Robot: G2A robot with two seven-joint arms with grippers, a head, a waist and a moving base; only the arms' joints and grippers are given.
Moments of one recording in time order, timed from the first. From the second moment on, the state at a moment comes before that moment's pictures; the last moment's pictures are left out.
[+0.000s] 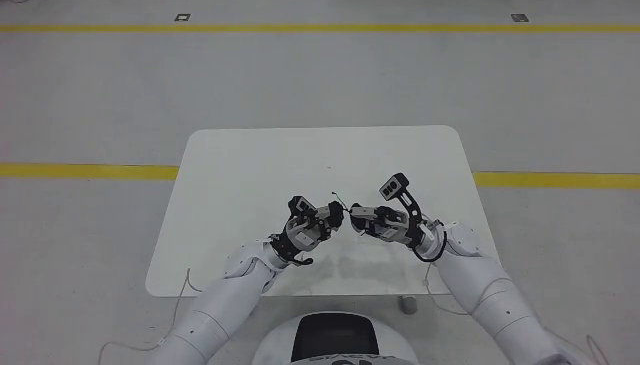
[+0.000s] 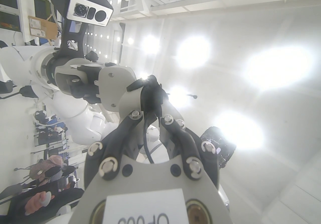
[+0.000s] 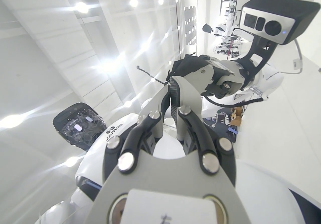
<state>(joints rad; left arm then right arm) 1.38 -1.31 -0.96 -1.18 -1.11 -0.32 -1.10 -1.32 -1.21 1.05 -1.14 0.92 -0.32 1.28</state>
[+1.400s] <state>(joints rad) 1.38 -1.31 -0.96 -1.18 -1.11 -0.32 -1.10 -1.32 -1.22 1.08 -1.10 0.87 -0.31 1.28</state>
